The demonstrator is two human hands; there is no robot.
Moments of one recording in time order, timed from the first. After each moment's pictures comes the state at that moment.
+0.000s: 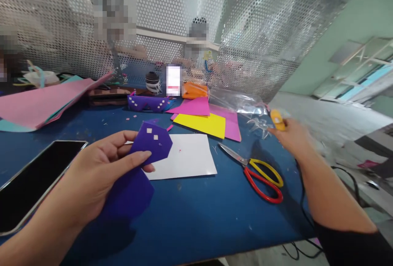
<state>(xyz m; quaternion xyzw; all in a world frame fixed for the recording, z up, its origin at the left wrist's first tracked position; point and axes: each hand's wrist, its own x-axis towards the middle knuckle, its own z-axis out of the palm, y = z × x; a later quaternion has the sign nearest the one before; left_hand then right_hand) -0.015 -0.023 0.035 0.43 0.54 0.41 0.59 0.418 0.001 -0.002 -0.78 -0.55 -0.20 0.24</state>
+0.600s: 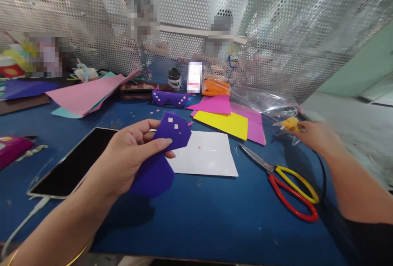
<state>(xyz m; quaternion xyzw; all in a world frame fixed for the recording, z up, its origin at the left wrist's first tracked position) -0.019 -0.020 0.037 0.45 0.52 0.45 0.57 0.437 0.040 -0.014 -0.82 -0.56 -0.11 0.10</state>
